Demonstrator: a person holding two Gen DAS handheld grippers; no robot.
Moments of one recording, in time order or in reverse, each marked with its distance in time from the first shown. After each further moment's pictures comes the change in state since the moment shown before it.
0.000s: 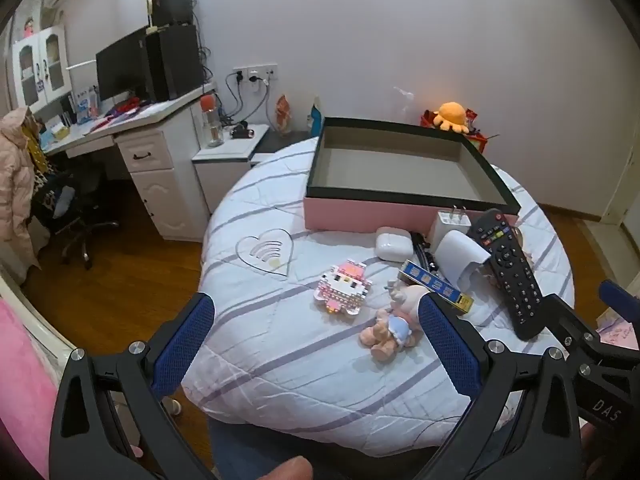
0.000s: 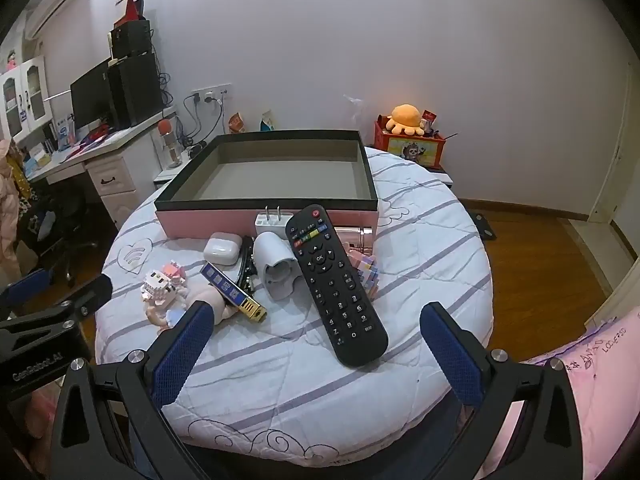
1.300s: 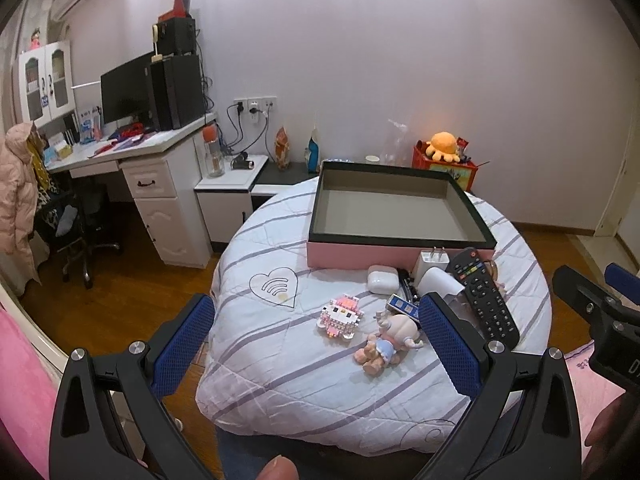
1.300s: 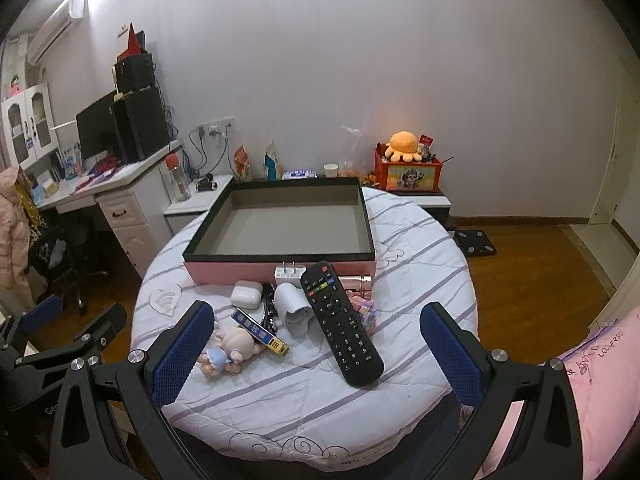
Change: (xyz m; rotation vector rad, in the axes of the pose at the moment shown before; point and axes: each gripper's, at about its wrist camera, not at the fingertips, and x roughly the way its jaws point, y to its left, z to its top) left arm -0.059 0.008 0.016 0.002 -0.122 -0.024; right arm -0.056 0.003 0.035 0.047 -0.093 0.020
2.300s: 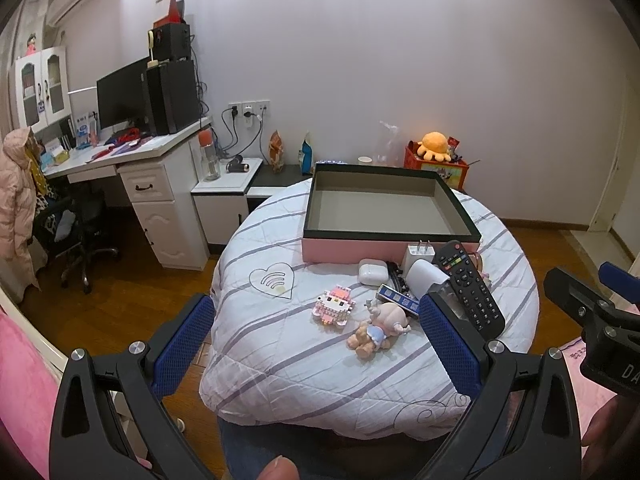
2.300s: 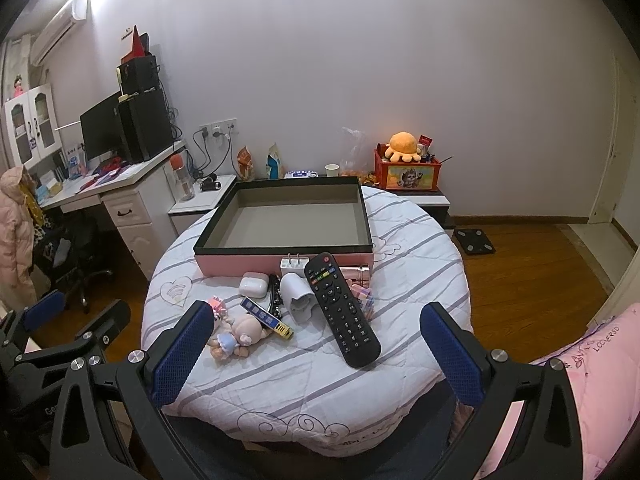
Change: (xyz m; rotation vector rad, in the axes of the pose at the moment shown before) left arm -0.026 -0.001 -0.006 0.017 -0.005 -0.018; right arm -0.023 0.002 -0.009 0.001 0.002 0.006
